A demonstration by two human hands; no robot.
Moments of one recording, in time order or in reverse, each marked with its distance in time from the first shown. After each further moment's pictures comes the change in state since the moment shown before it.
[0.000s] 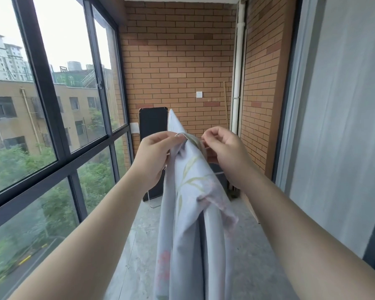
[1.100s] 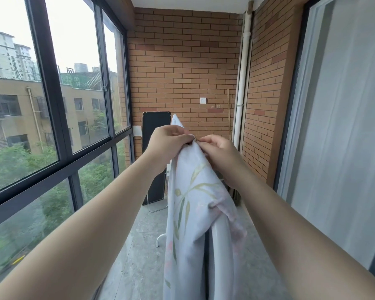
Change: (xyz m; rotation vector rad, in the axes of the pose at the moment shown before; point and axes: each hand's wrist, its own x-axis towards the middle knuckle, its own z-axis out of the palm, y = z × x) left_hand 0.052 0.001 0.003 0.361 0.169 -0.008; right_hand 0.027 0.001 0.016 -0.083 0.030 0.158
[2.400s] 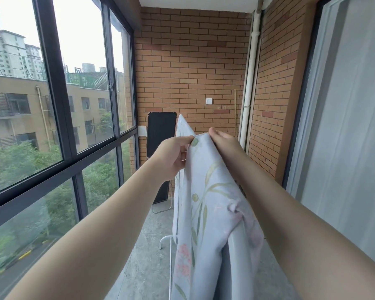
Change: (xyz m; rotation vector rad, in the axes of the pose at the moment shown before) left_hand 0.036 -0.042 0.002 -0.514 -0.255 -0.293; right_hand 0.042 -0.002 0.009 0.197 -0.073 0.134
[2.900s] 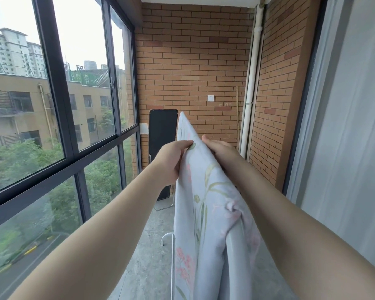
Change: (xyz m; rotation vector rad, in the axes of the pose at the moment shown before) left_hand 0.002 -0.015 -0.003 -0.004 0.091 -0.103; right_hand 0.002 0.019 -0.004 -0.012 -0.061 0.108
